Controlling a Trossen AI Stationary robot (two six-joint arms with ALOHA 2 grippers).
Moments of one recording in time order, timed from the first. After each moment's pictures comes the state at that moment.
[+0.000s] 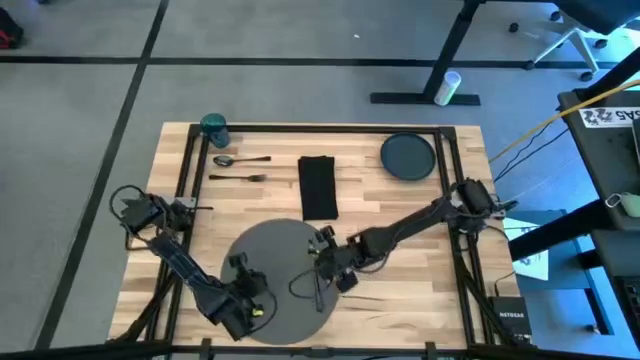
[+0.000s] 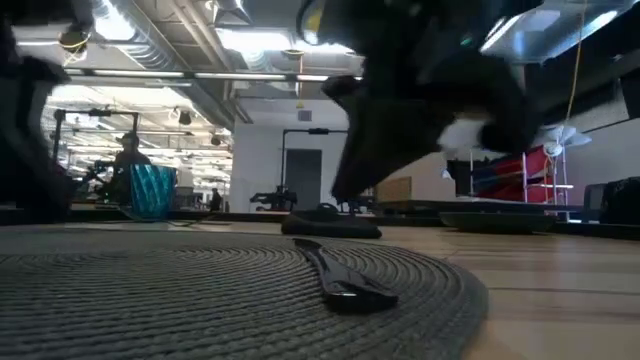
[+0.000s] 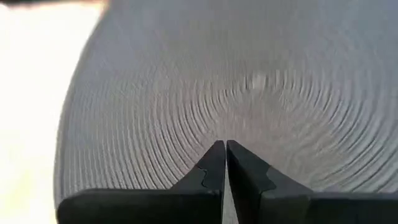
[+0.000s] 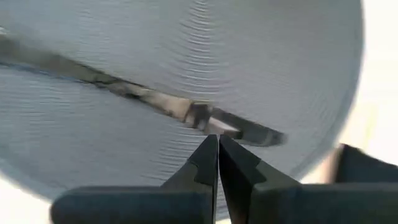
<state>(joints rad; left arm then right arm) -0.88 1.86 1.14 -0.83 -0.77 -1.15 0.32 1.97 1.29 -0.34 0.19 -0.27</state>
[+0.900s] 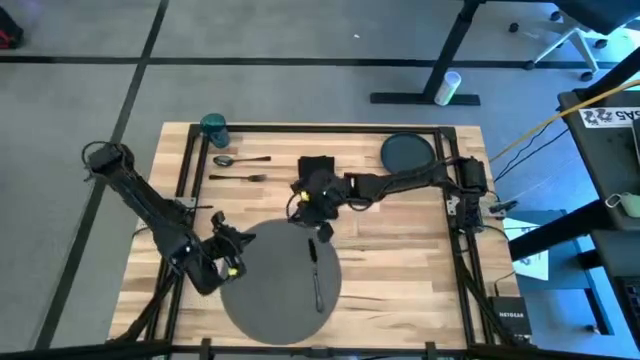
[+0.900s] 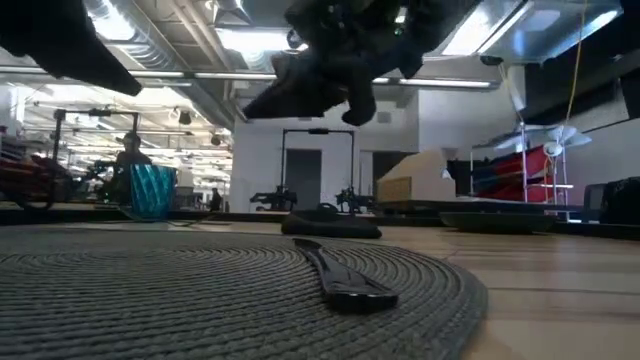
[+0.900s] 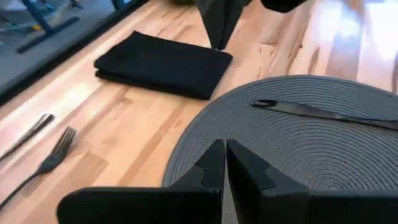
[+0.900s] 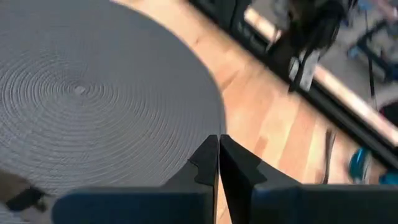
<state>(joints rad) -0.79 1.17 0.65 -0.54 -1.00 -0.94 -0.08 1.94 1.29 0.12 -0.39 -0.72</state>
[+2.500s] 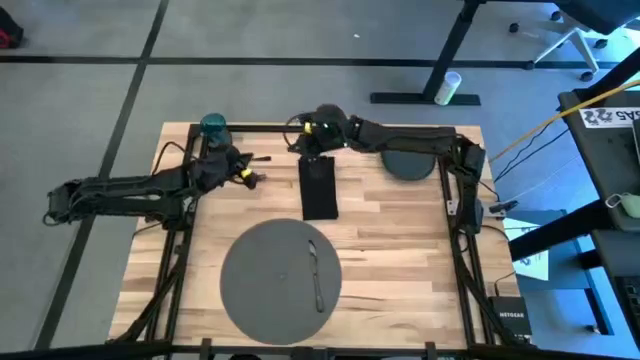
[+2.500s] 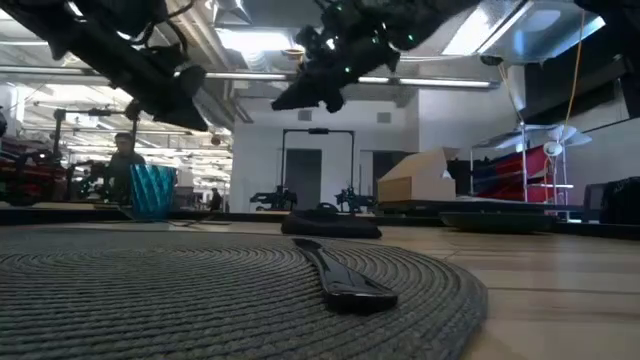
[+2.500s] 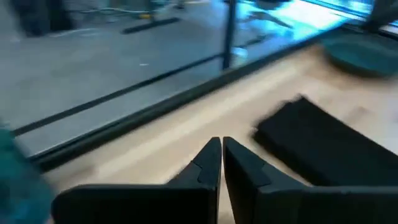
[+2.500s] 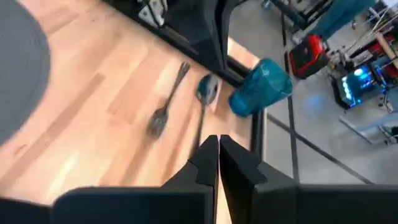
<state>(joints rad) 0.35 0.81 0.42 -0.07 -0.60 -0.31 -0.38 1.97 1.63 -0.18 -0.30 -0.78</state>
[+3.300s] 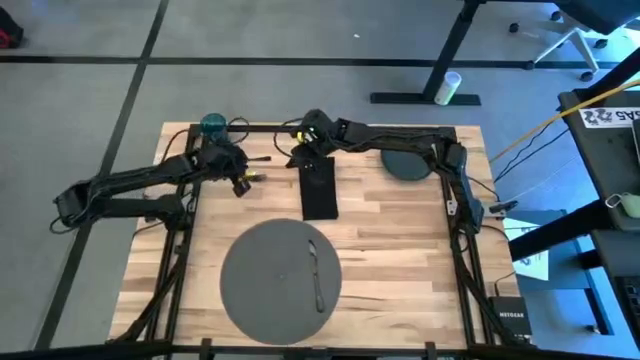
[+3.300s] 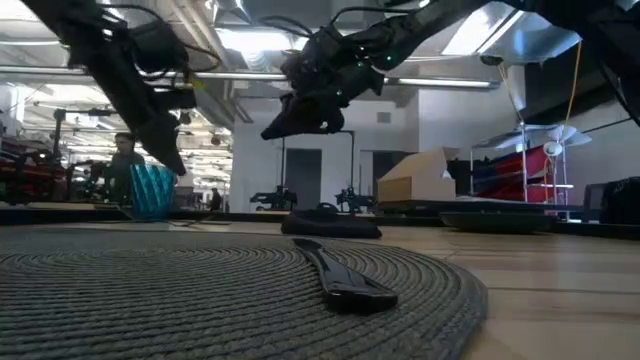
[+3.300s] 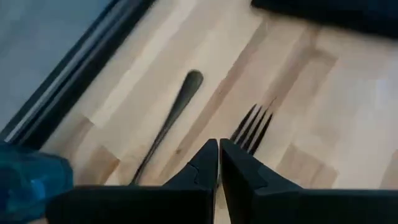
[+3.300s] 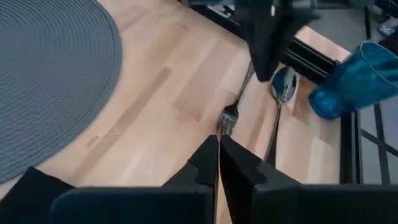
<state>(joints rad) 0.62 1.02 0.54 -0.43 -0.18 0.18 -0.38 2.11 1.70 -0.30 -0.51 -0.76</state>
